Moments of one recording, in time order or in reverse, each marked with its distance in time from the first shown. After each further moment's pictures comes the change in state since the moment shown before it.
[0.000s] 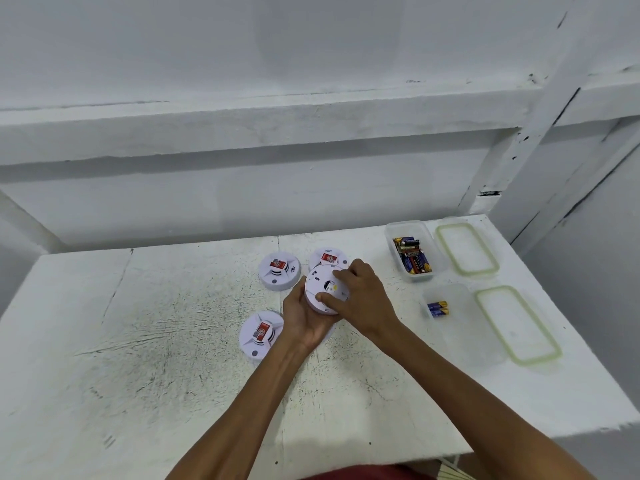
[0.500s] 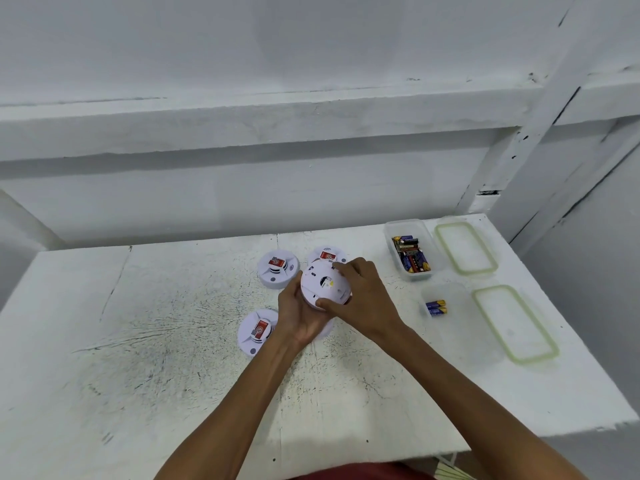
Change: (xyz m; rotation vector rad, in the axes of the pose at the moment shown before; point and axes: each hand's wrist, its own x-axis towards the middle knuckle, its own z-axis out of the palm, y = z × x) left_hand -0.001 0.007 0.001 0.071 -0.026 0.019; right_hand -0.007 0.004 -0.006 0.063 0.018 -0.052
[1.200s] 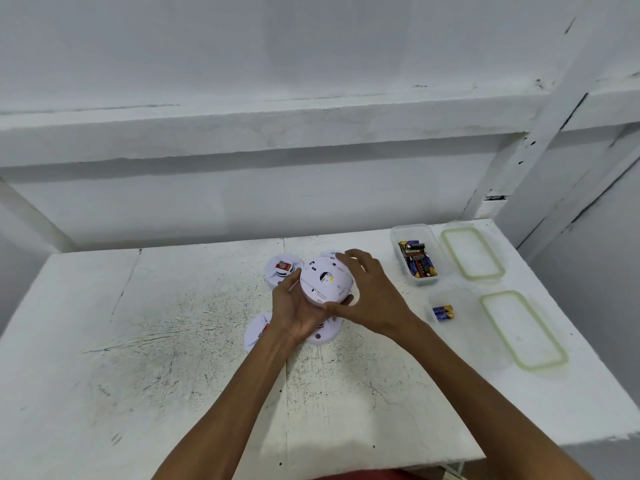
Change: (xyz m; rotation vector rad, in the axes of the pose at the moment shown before) left_hand -0.002 0.025 -0.005 0.087 0.014 0.001; right_hand 0.010 0.003 -0.013 0.015 -0.114 -0.094
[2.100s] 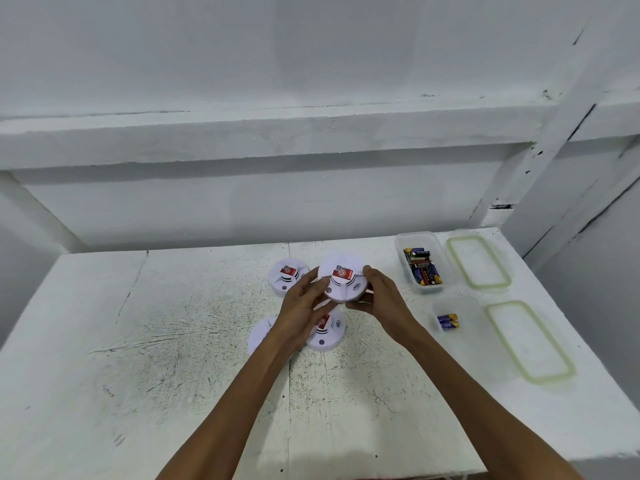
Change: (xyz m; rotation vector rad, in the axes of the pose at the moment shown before) left_hand -0.003 0.000 0.003 0.555 0.155 0.247; right_hand 0.010 0.010 0.009 1.007 0.042 0.589
